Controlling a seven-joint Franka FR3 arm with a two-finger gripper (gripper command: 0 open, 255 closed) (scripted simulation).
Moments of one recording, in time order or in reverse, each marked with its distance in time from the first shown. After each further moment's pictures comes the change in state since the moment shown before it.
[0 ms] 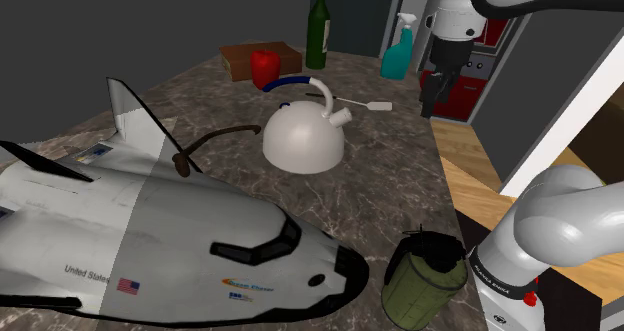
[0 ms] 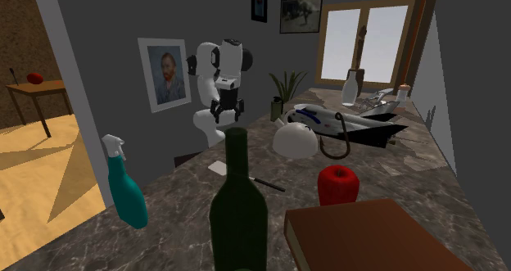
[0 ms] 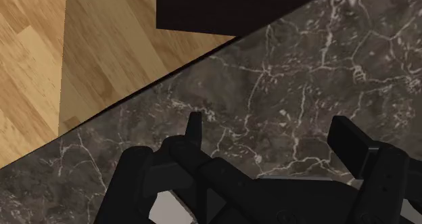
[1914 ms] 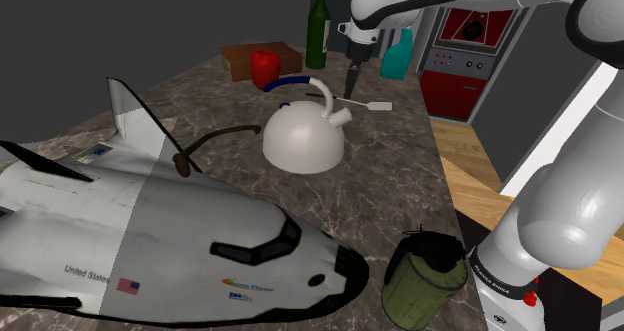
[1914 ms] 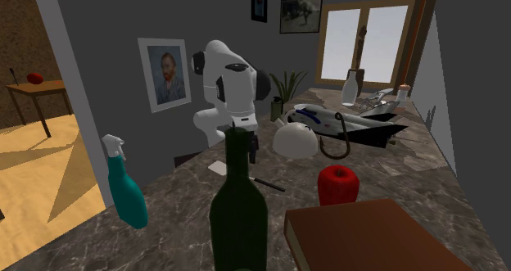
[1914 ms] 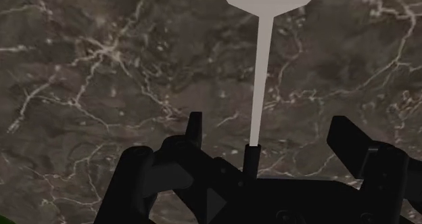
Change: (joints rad) arm 0.092 0.816 -0.220 0.526 0.157 0.417 -0.661
